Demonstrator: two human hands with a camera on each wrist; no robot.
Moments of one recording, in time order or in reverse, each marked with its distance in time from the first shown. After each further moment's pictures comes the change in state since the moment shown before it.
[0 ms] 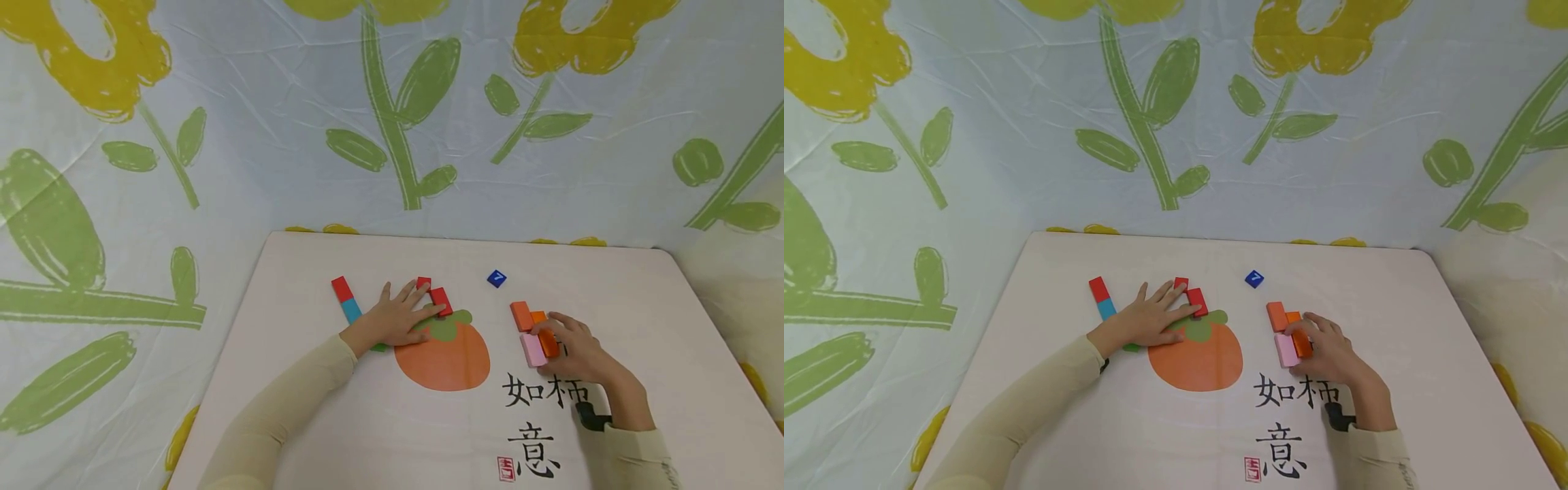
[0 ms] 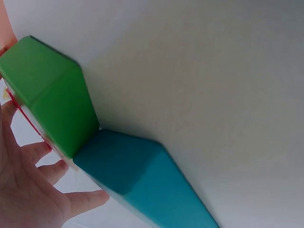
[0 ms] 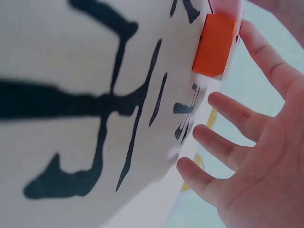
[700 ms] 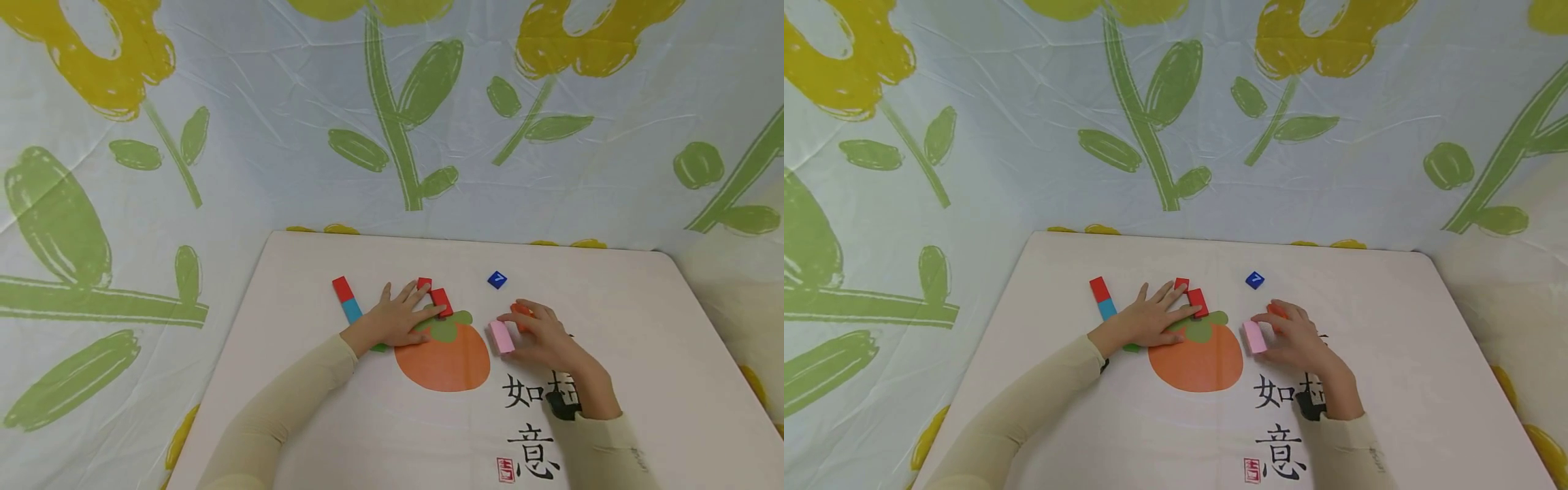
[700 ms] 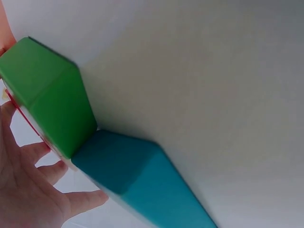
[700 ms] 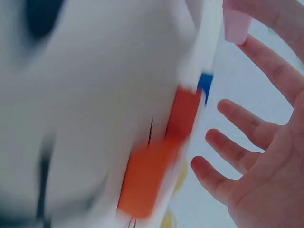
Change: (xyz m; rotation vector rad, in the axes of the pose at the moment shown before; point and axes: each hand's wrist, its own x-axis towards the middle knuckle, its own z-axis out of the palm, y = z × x) left_hand -0.003 0.001 0.001 -0.015 0.008 -0.005; right_hand 0.028 -0.036 0.014 0.034 0.081 -0.195
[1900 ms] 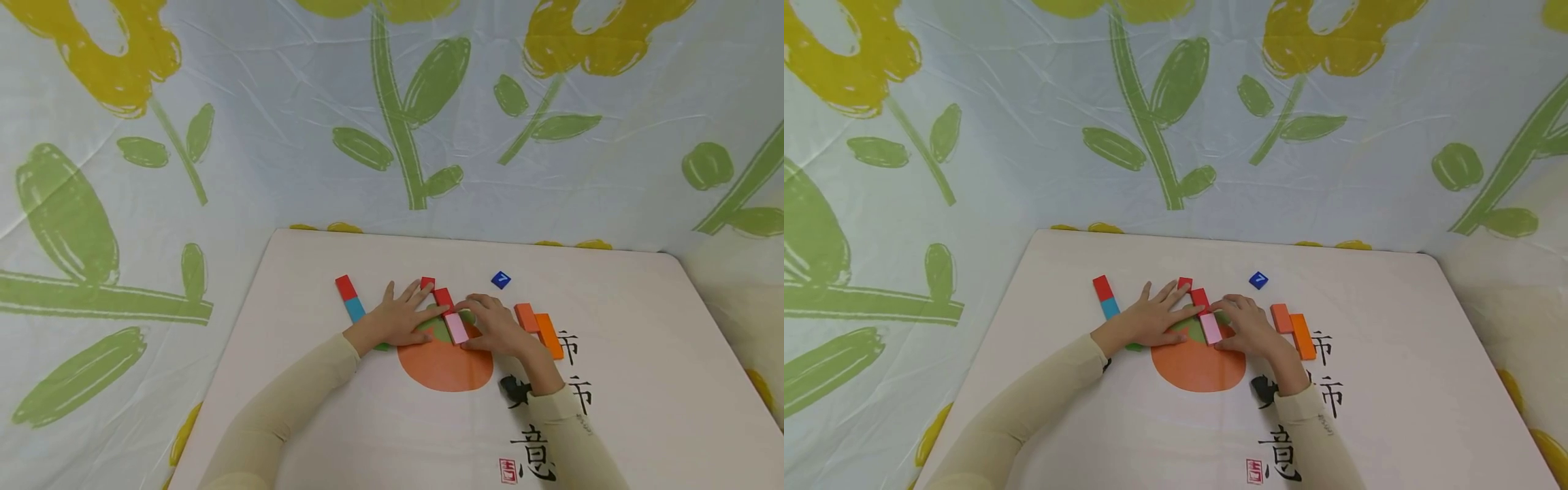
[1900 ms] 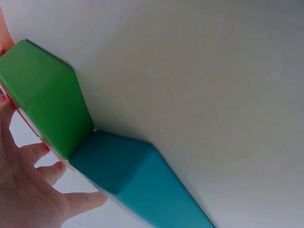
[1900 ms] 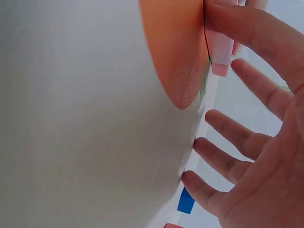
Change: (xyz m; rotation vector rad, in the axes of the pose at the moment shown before) left_hand -0.002 -0.001 -0.001 0.005 0.005 0.008; right_hand 0.064 -0.041 0.046 -0.025 -0.131 -0.092
